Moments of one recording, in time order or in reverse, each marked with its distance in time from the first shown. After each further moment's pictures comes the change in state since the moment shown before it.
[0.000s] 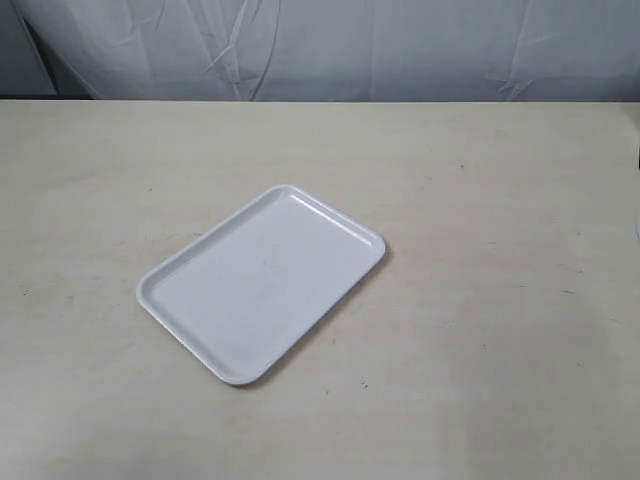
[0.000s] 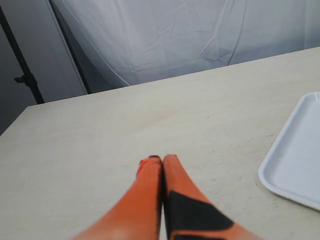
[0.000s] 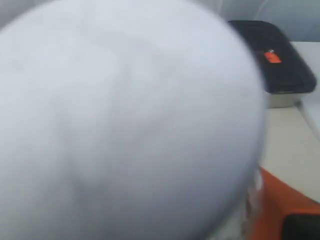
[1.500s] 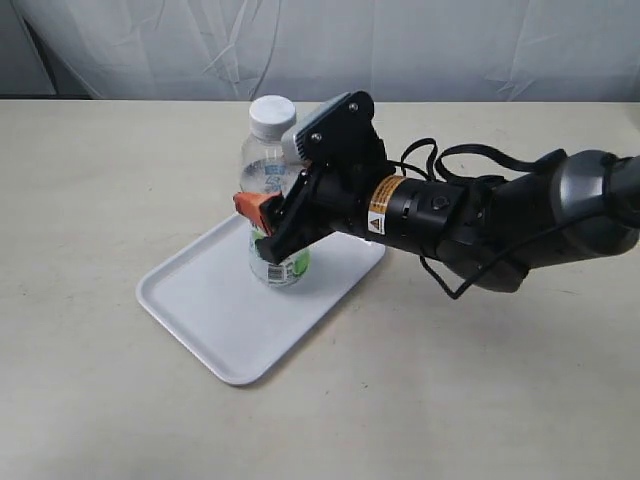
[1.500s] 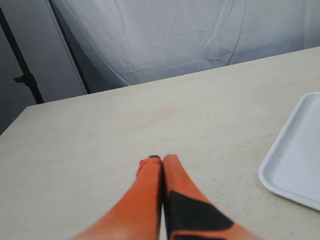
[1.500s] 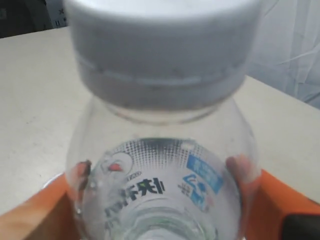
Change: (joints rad) left arm 0.000 0.000 0.000 0.000 0.000 0.000; right arm -0.040 1.029 -0.100 0.414 -1.654 -0.737
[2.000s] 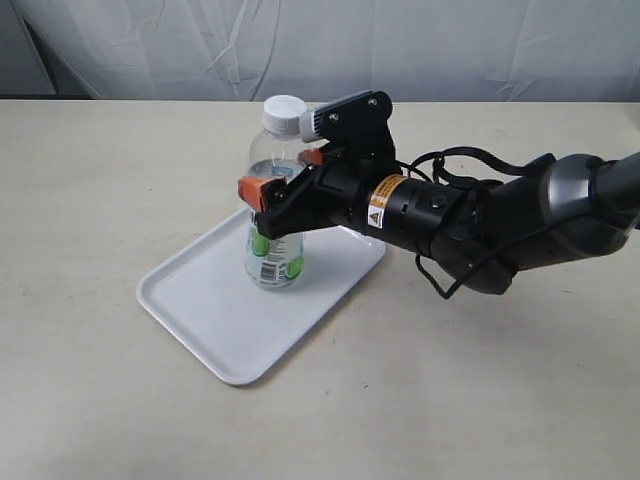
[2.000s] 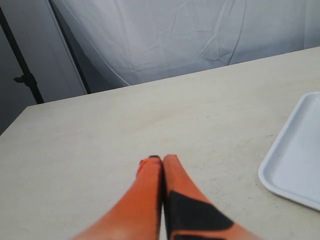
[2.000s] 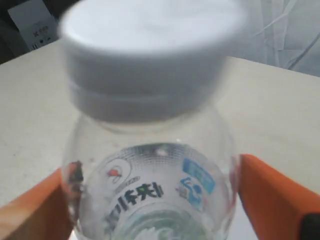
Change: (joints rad) left arm 0.000 0.000 0.000 0.000 0.000 0.000; right arm 0.000 0.029 -0.007 0.119 -0.013 0.109
